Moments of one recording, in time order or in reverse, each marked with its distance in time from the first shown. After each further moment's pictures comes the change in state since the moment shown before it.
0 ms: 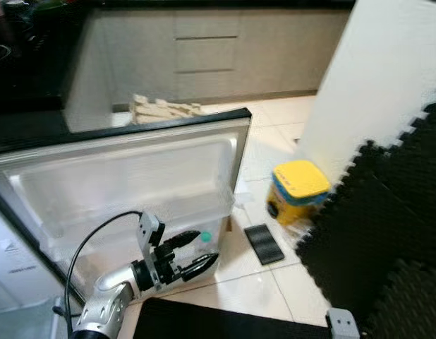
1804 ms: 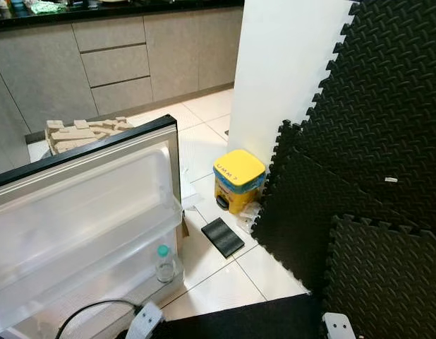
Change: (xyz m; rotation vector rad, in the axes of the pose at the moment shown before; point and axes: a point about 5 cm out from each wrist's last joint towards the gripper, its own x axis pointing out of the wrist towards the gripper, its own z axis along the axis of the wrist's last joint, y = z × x) left arm -0.098 -0.033 -0.157 -0.312 0.738 0.474; right arm -0.001 -0.002 -0.007 -0.060 0.042 -0.056
